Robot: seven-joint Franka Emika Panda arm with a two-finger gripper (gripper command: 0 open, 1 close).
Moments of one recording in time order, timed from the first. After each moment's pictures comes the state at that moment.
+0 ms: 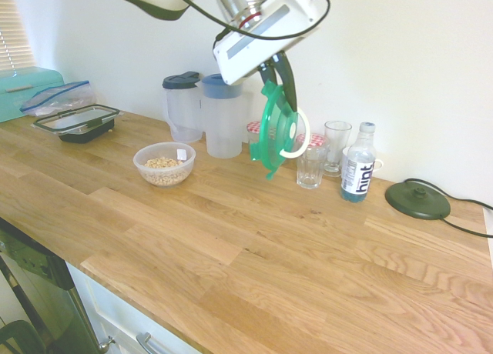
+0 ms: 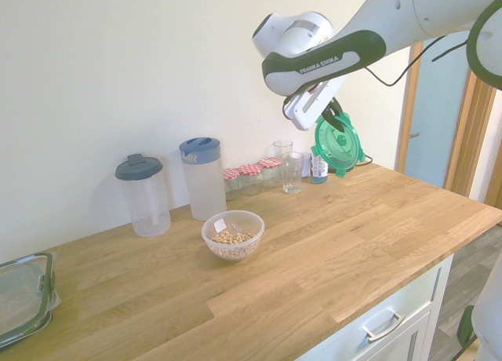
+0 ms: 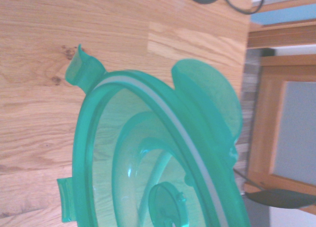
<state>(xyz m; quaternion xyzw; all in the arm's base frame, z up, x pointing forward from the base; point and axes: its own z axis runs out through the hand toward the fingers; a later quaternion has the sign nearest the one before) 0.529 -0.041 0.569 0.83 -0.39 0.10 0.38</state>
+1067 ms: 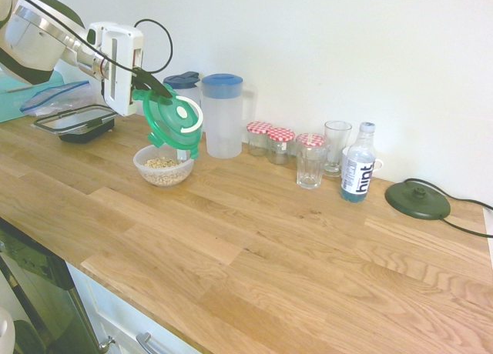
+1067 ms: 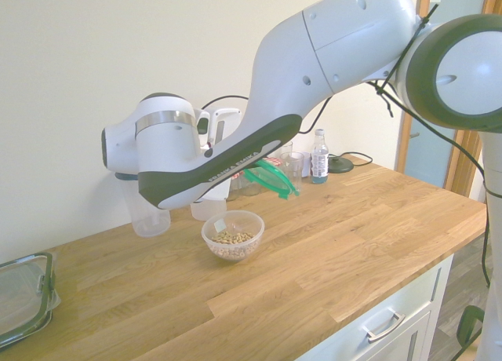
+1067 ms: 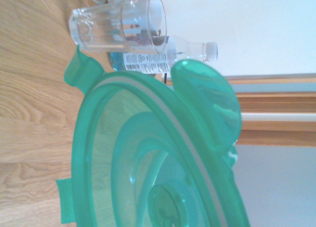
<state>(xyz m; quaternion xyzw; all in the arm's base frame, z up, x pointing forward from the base) 0.507 0.265 0.466 0.74 -0.32 0.27 0.53</state>
